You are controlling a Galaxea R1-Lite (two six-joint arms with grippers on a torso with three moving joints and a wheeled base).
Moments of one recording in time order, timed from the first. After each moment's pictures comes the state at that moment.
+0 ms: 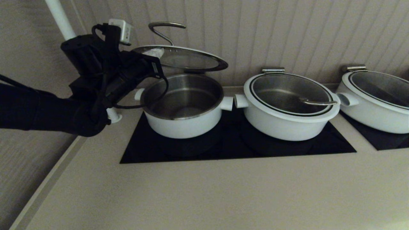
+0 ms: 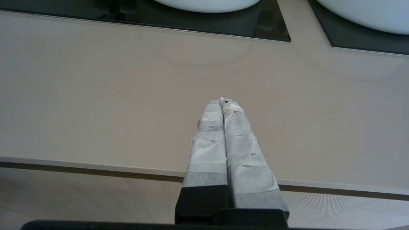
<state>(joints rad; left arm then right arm) -0.29 1.91 -1.23 -1.00 -0.12 0.02 -0.01 0.00 -0.03 0.09 0.05 -0.12</state>
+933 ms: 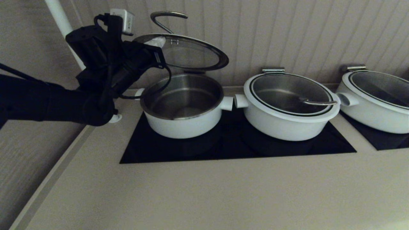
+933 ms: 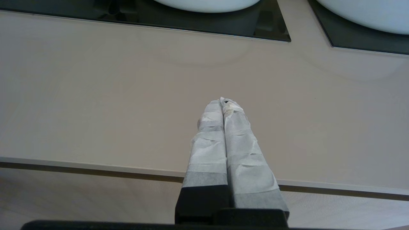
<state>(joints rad) -0.29 1.96 -1.37 -0.99 -0.12 0.02 -0.01 0.00 -0.03 0.09 0.05 -0.12</state>
